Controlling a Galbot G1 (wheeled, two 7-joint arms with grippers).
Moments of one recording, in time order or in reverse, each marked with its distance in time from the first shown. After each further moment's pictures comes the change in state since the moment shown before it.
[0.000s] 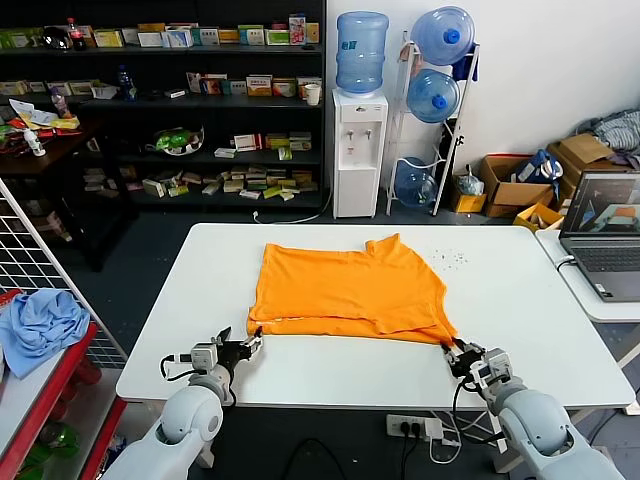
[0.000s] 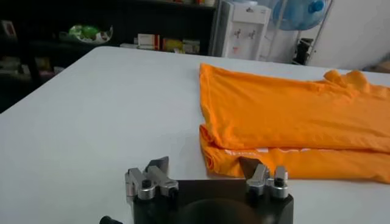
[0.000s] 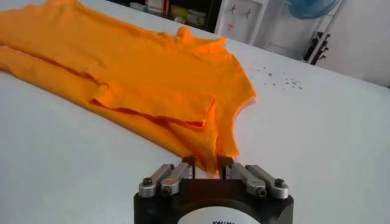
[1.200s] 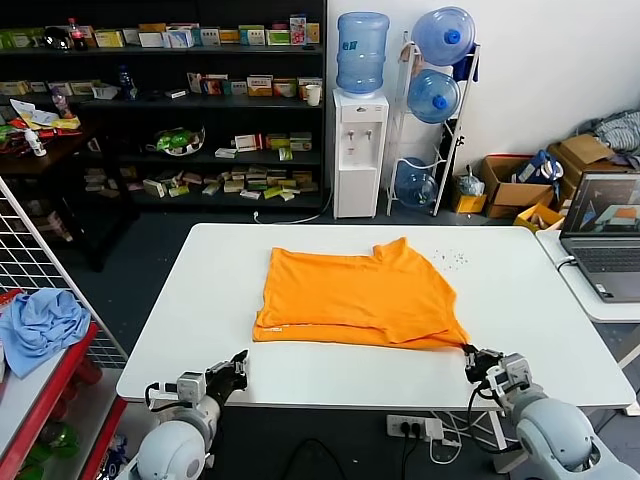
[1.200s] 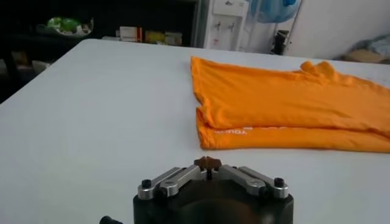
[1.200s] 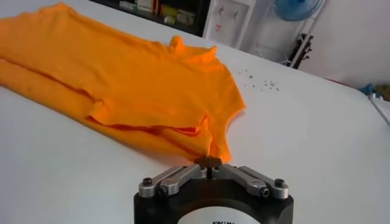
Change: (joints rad) left arm 0.215 0.109 -0.031 -0.233 -0.023 0.005 0.014; right arm -0.137 -0.081 0.054 0.152 0.082 -0.030 0.100
